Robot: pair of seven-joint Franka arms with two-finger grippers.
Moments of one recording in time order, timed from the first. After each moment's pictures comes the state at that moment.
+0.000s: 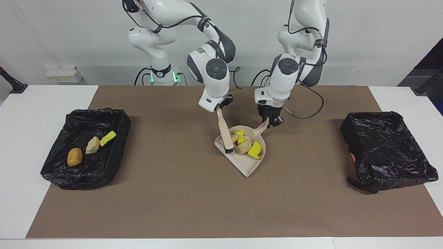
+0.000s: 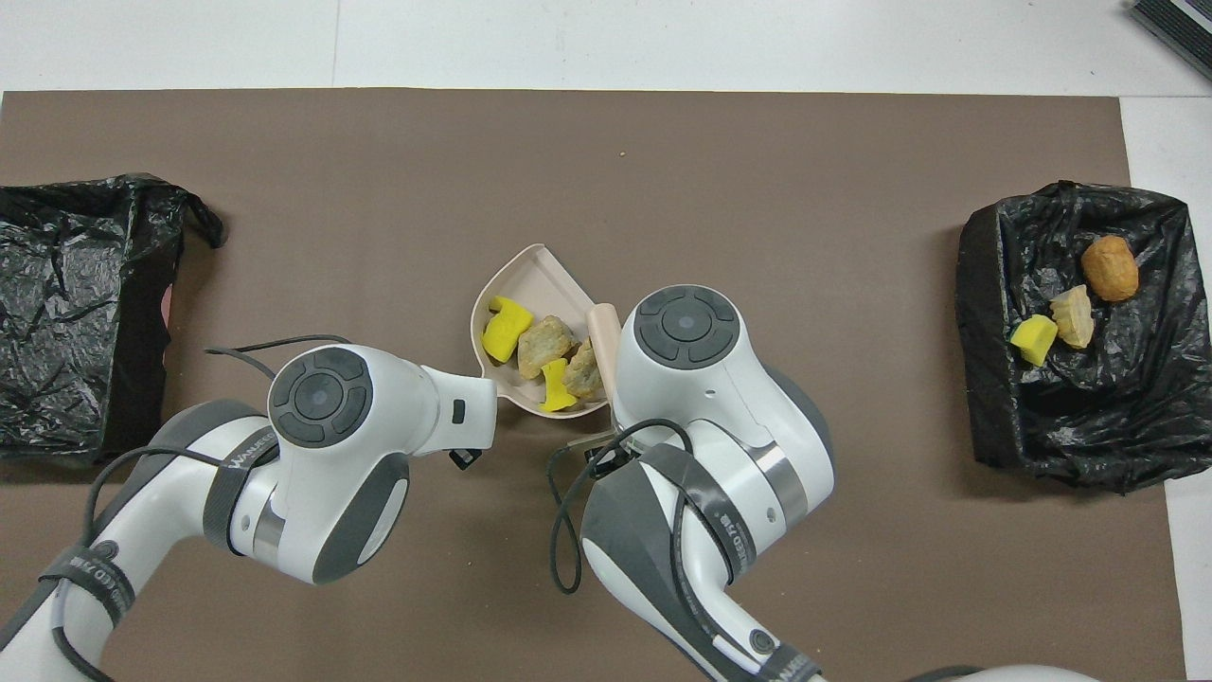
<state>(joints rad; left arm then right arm) -0.49 0.03 -0.01 -2.23 -0.07 2.29 0.44 0.22 0.24 0.40 -1.82 0.10 1.80 0.39</state>
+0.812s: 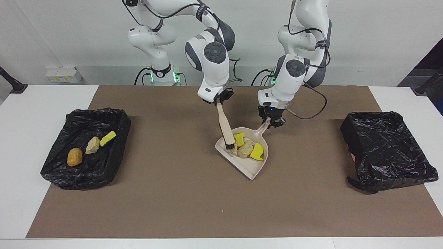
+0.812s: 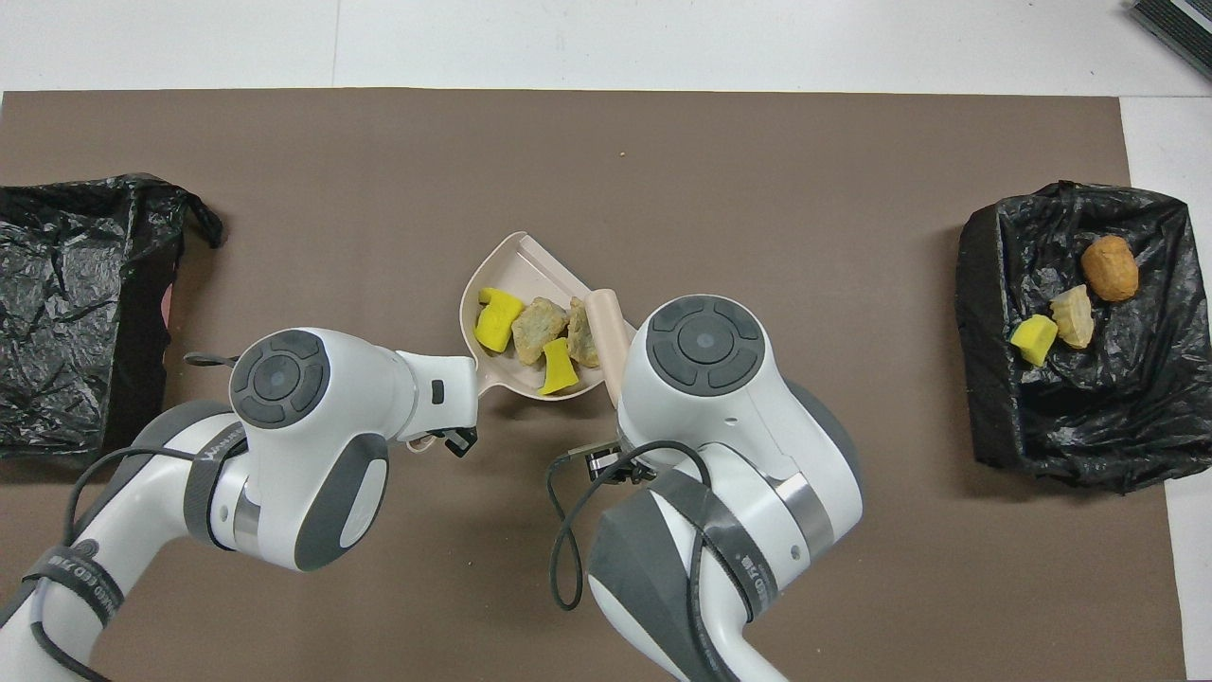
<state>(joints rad) -0.46 0.03 0.00 -2.22 -0.17 2.29 0.43 0.22 0.17 0.40 -1.83 0.10 1.80 0.39</state>
